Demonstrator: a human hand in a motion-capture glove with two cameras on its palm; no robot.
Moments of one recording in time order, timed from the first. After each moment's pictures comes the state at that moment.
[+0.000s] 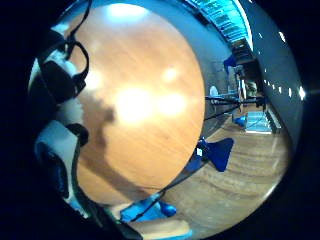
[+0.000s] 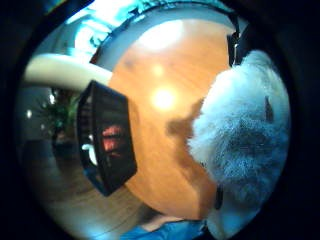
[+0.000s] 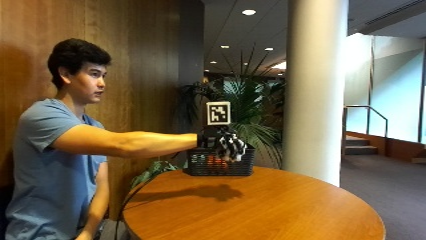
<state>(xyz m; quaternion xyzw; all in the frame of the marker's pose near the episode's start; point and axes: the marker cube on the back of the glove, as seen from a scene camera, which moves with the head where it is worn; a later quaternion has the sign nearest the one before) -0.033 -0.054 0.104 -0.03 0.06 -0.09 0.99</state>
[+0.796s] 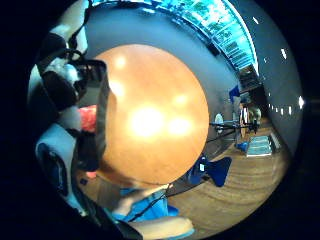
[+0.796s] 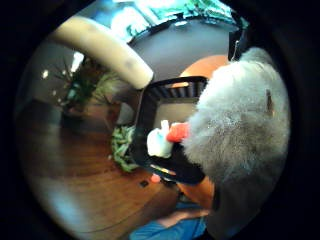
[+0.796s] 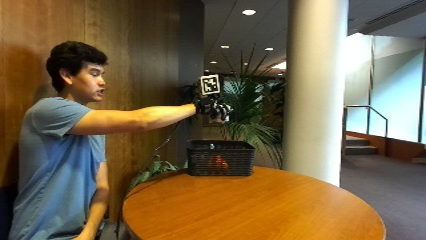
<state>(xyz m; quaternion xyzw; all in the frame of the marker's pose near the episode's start) -0.210 -0.007 -0.042 0.05 -0.02 -0.17 0.98</state>
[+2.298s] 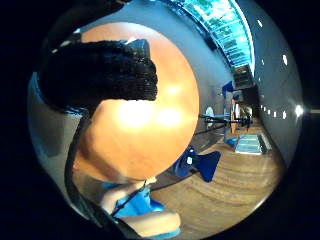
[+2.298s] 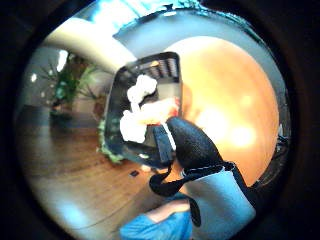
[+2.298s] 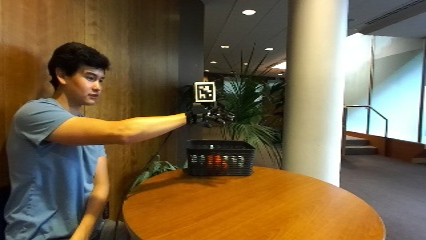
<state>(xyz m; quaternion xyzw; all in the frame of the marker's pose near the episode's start) -0.194 0.017 -0.004 0.00 0.07 -0.17 0.98</state>
